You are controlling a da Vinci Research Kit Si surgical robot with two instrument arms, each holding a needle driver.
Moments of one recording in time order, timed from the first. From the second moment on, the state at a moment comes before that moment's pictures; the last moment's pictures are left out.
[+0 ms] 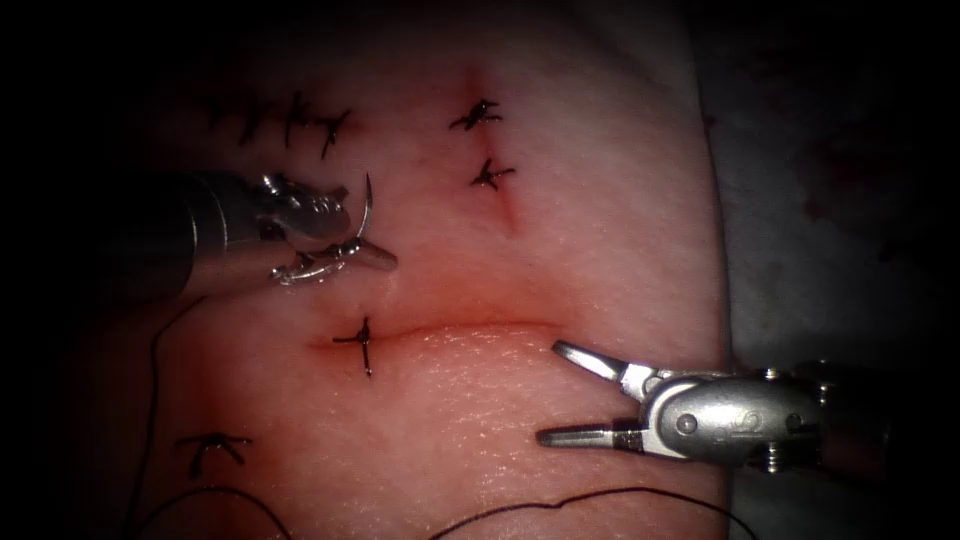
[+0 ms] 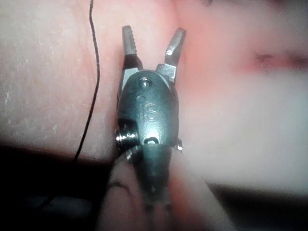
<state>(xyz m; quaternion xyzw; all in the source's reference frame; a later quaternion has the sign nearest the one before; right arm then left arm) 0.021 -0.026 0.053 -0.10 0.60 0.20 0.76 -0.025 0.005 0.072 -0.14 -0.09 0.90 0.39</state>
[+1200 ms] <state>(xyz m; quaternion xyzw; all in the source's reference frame) 0.019 -0.025 0.051 -0.03 0.60 0.33 0.73 -0.033 0.002 0.059 -0.53 -0.12 0.84 -0.06</state>
